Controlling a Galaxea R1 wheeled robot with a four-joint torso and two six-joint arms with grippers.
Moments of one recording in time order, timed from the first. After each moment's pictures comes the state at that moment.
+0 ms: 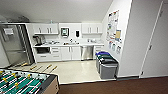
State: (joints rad) left arm 1.47 2.84 -2.43 -0.01 -0.06 0.09; right arm -1.53 2.85 -2.40 0.09 0.08 -0.02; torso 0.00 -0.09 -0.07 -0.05
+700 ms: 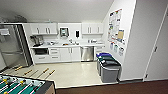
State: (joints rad) left arm 1.47 2.83 -2.43 -0.01 -0.06 0.09; right arm -1.52 2.85 -2.40 0.09 0.08 -0.01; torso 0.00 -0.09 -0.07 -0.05
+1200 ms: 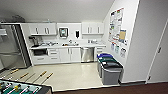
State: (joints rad) left arm 1.47 2.83 -2.43 -0.01 -0.06 0.09; right arm -1.52 2.85 -2.42 0.09 0.08 -0.01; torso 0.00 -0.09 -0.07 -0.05
